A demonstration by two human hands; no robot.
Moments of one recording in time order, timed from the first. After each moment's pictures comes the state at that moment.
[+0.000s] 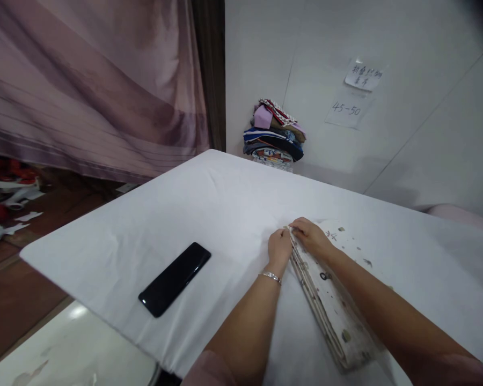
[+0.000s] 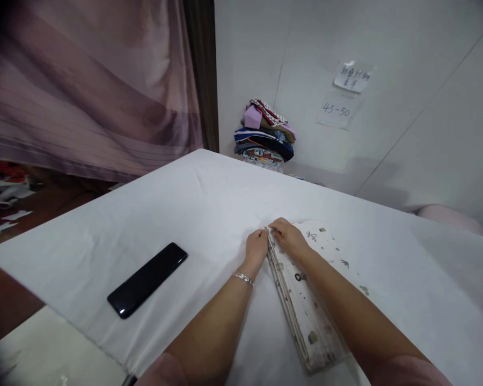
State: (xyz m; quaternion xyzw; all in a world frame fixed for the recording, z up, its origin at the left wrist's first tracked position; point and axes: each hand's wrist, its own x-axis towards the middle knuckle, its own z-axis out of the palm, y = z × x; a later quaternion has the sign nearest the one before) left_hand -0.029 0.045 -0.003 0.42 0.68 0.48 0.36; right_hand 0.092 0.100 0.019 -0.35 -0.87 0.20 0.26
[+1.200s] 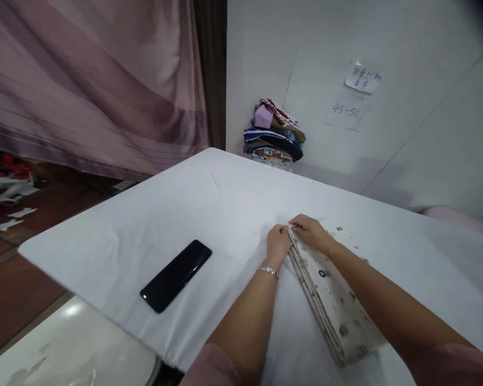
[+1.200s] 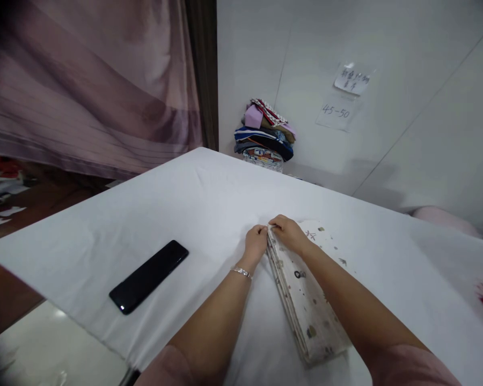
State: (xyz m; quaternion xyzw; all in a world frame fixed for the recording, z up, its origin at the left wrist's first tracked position) left_hand -0.034 0.049 -0.004 0.41 0.66 0.51 0.36; right_hand 0.087 0.104 0.038 -0.36 -0.88 0.22 0.24
